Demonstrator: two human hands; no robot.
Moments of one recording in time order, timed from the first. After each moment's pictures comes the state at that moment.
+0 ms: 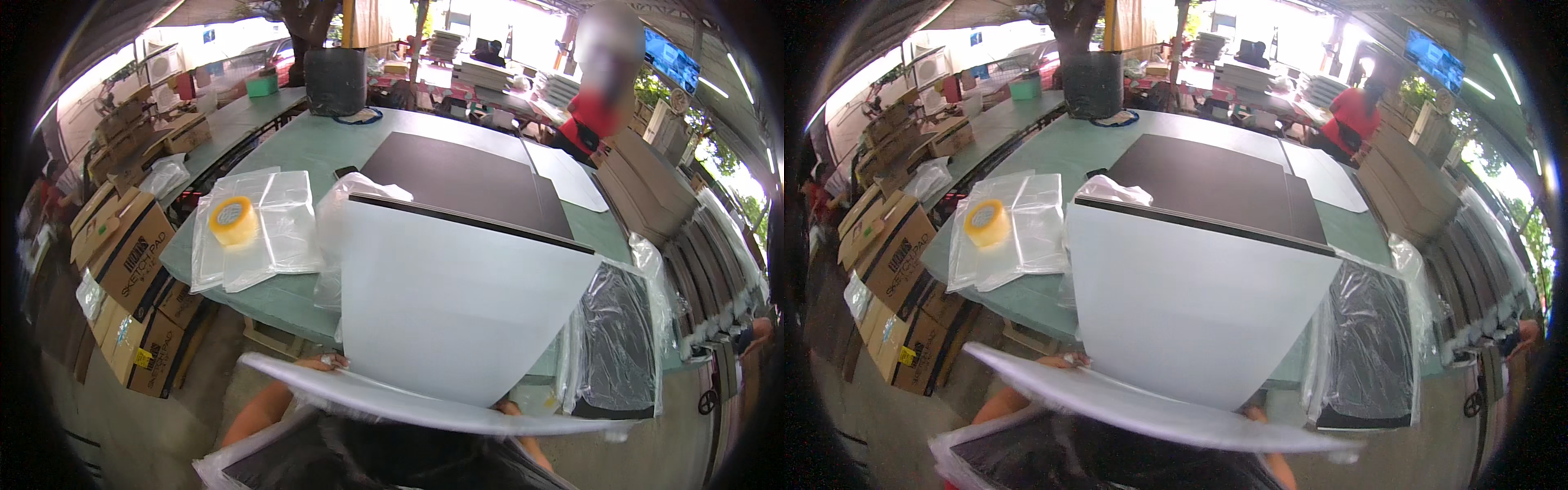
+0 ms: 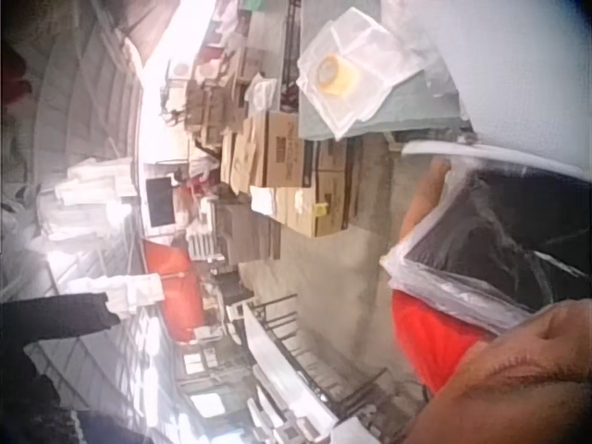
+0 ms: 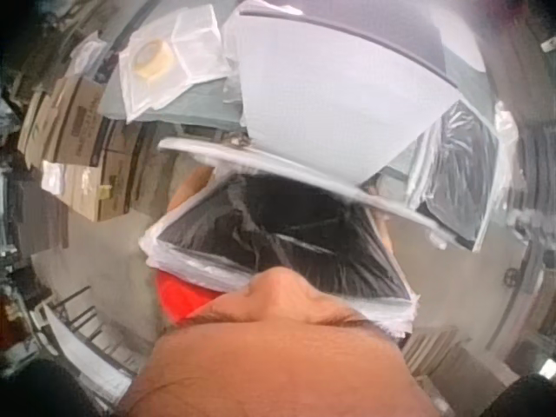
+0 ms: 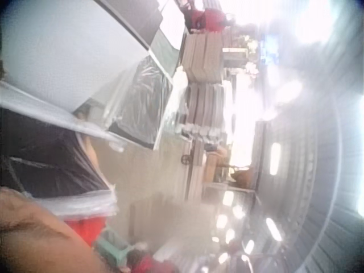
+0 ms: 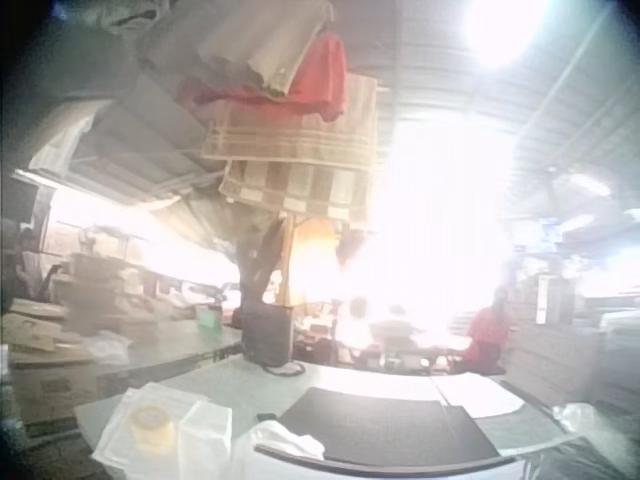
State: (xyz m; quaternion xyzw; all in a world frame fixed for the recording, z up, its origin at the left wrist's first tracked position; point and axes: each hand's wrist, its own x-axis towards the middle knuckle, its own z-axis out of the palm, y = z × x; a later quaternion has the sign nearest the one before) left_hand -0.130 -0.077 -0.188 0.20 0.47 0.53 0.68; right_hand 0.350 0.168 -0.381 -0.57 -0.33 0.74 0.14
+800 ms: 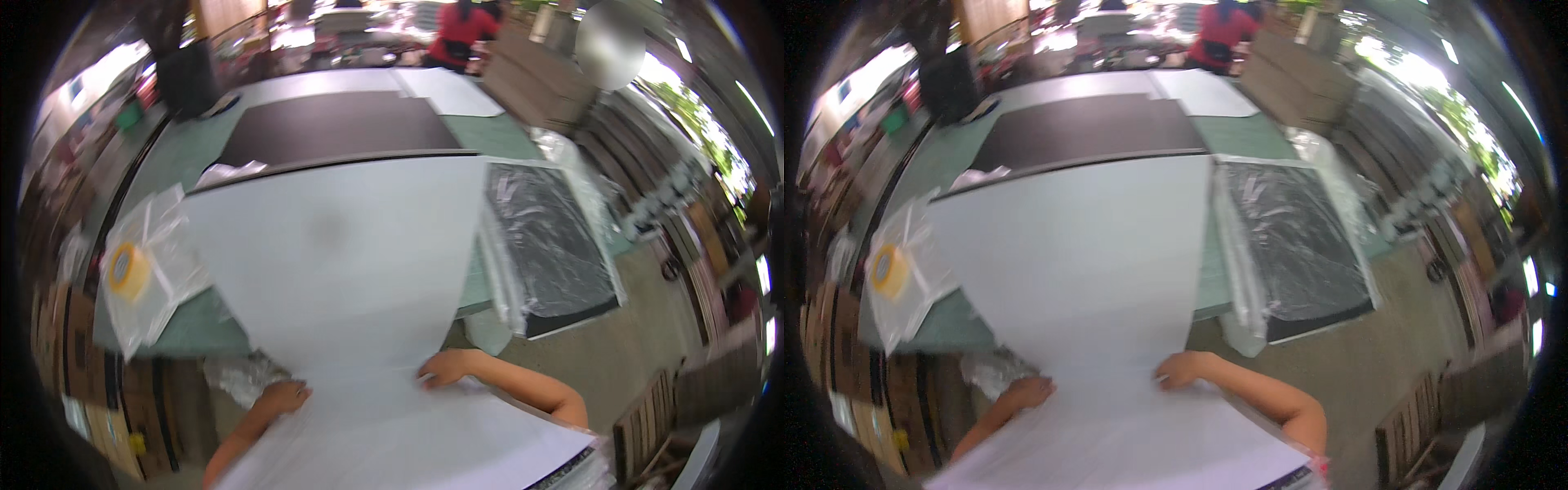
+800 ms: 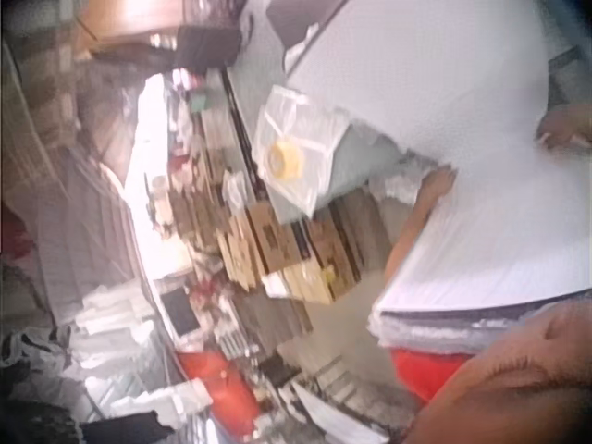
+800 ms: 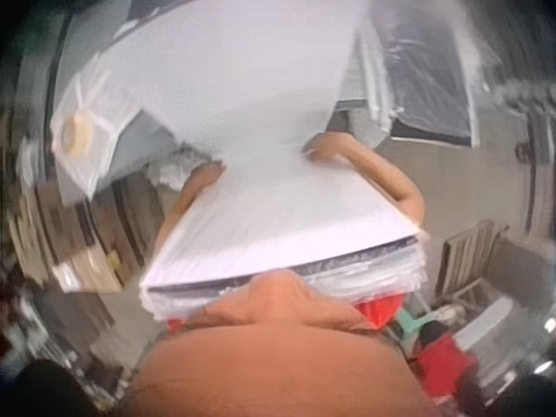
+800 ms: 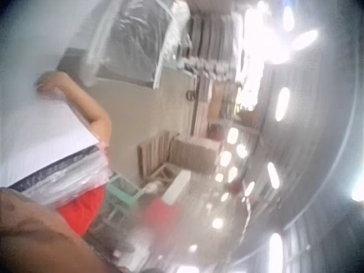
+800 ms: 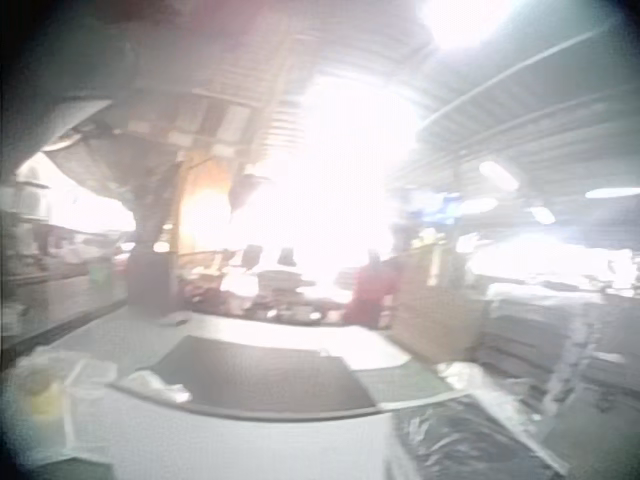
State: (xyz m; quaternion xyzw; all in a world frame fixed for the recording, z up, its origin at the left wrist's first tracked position) left_hand -0.085 -0.041 -0.244 0.61 0.68 -0.10 0.39; right_hand 0.249 0.127 -0.177 -0.19 -0.85 0.37 -0.34
